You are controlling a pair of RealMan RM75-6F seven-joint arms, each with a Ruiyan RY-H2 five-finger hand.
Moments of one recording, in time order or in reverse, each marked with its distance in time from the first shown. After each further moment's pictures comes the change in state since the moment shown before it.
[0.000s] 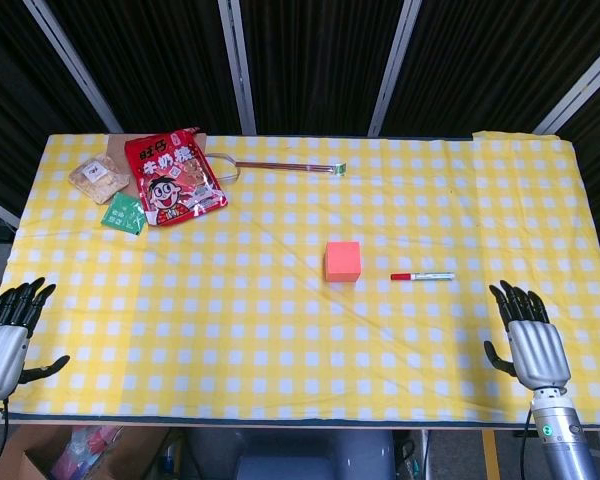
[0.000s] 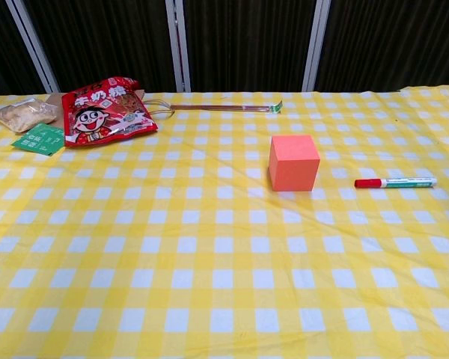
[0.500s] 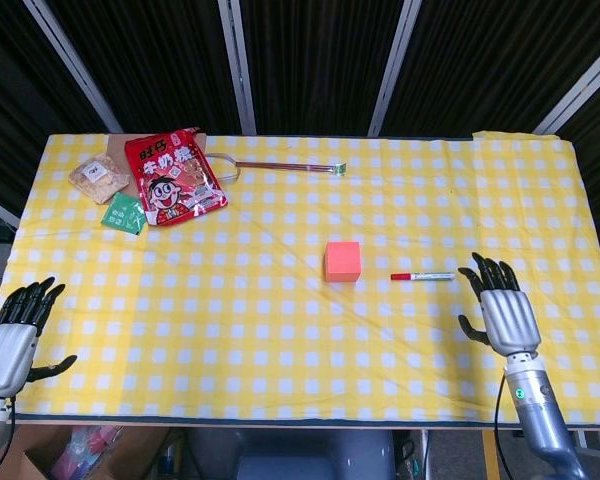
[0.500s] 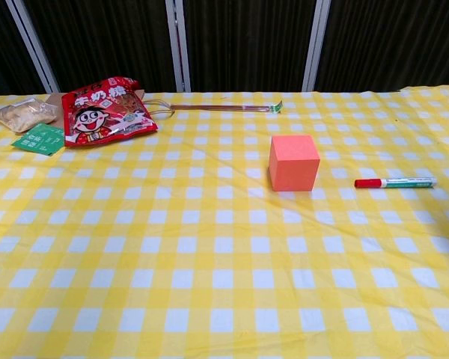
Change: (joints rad) left arm -0.016 -0.009 -0.001 -0.003 0.000 -0.027 0.006; right arm 0.134 -0.054 0.121 0.011 0.101 -0.127 -0.087
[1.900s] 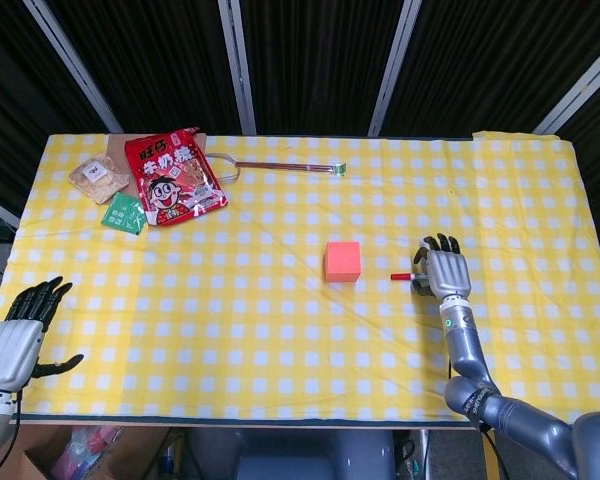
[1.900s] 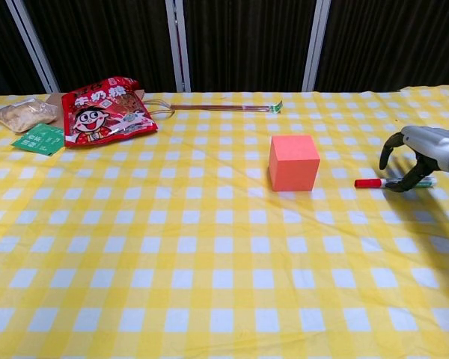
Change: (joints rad) left arm -0.028 0.019 -0.002 -0.025 -0.039 -0.065 -0.050; right arm 0.294 -0.460 0.132 0.653 0.323 -0.323 -0.034
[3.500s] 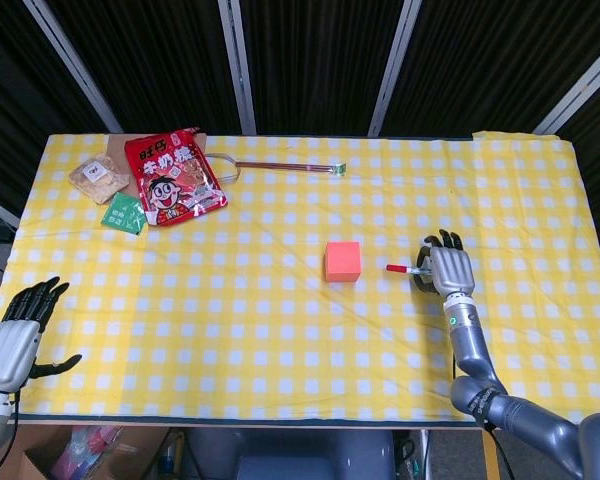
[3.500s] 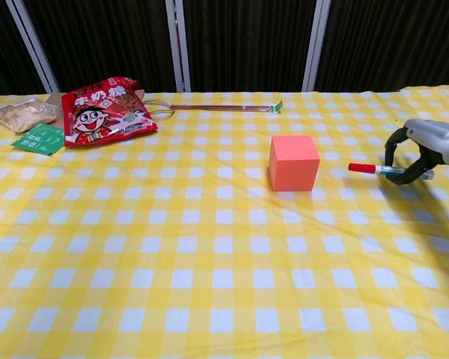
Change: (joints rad) left arm 0.003 0.007 0.002 -0.008 -0.007 0.005 -0.011; right arm -0.006 0.040 0.003 -0.007 -0.064 -0.002 0.079
